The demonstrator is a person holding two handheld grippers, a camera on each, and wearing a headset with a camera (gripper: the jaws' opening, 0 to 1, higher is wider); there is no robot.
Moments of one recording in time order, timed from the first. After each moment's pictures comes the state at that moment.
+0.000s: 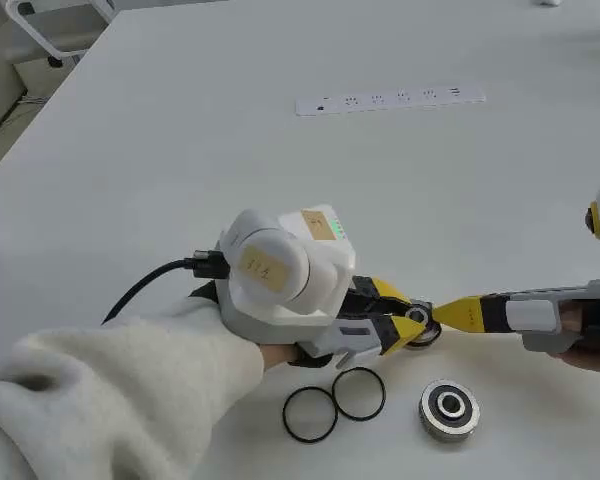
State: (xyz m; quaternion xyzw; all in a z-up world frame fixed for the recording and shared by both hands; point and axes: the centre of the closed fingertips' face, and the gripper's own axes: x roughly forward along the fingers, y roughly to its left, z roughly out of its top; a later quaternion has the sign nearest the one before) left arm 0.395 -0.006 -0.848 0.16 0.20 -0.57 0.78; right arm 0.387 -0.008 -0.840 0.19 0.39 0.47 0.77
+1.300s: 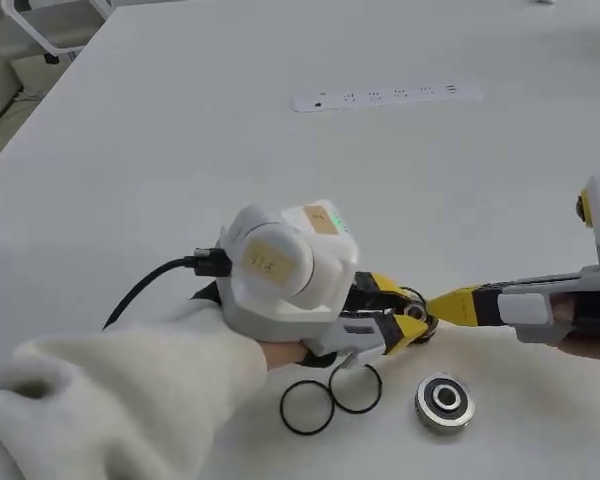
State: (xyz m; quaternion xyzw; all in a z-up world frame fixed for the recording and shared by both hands) left arm 0.386 -0.012 -0.835 0.14 0.20 -0.57 0.78; right arm 0.388 -0.008 -0.836 0.15 0.38 0.47 0.78
